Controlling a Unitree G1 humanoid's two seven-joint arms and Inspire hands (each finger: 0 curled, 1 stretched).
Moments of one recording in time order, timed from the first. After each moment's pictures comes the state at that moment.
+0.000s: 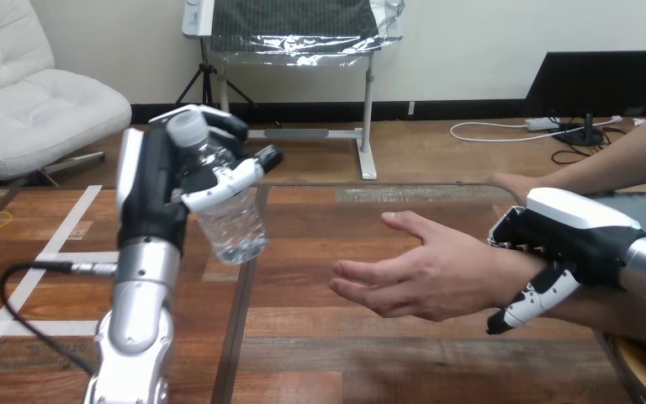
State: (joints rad) left arm -0.28 0.11 0.05 0.20 0.09 -0.15 0.05; right arm -0.36 -0.80 0.18 0.42 -0.39 -0.36 0.46
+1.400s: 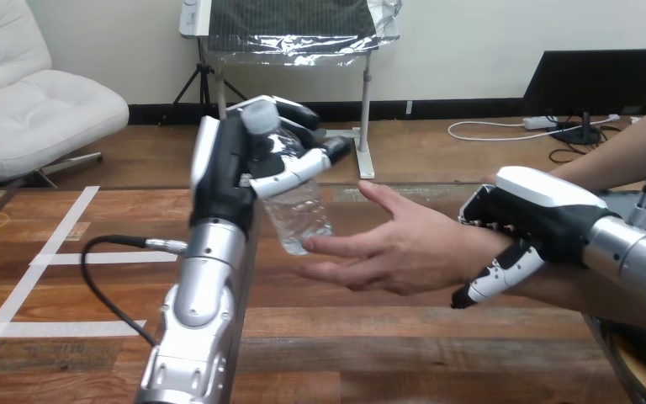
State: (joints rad) left arm -0.40 0.00 -0.01 0.37 0.09 -0.17 0.03; right arm -0.44 -0.70 0.20 0.37 -0.44 -0.26 0.47
